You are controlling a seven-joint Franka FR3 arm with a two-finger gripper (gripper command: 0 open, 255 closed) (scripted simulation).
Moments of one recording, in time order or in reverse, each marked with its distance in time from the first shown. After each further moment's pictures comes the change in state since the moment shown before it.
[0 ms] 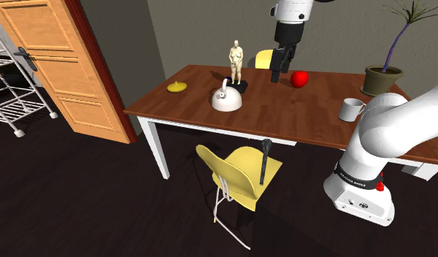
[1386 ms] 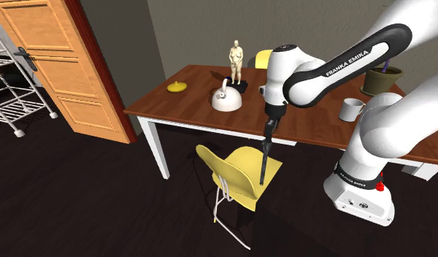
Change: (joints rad) arm 0.036 0.197 0.053 -0.511 0.008 0.655 -0.045
